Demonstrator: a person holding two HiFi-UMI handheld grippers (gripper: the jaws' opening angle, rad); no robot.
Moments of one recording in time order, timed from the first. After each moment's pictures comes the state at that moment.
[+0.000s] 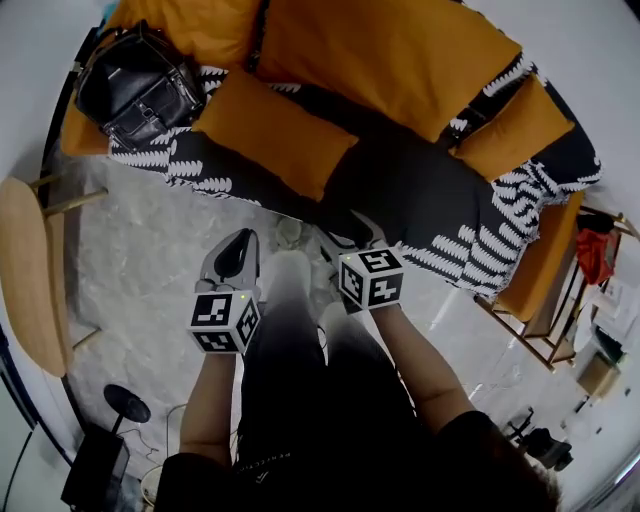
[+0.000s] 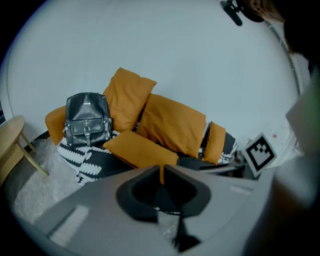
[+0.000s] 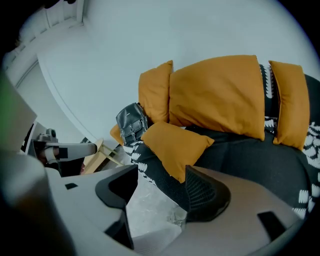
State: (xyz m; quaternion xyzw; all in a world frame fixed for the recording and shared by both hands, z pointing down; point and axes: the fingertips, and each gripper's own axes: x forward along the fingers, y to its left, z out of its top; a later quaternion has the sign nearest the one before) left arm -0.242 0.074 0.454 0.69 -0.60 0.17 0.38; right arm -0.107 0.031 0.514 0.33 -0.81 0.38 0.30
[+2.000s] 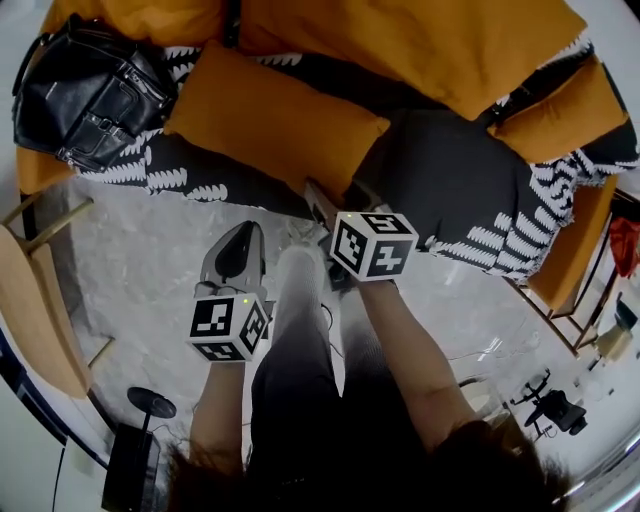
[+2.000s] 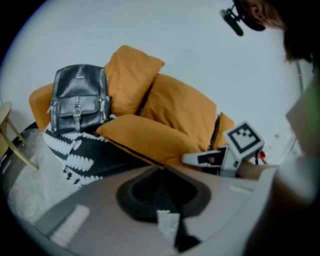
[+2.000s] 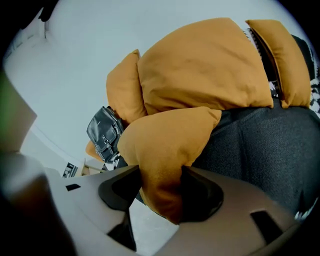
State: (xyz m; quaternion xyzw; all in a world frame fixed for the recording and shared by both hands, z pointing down) left arm -0.261 0.032 0.560 0.68 -0.57 0.18 0.42; right arm -0.153 -0.041 0.621 0.41 -0.74 0.47 0.25
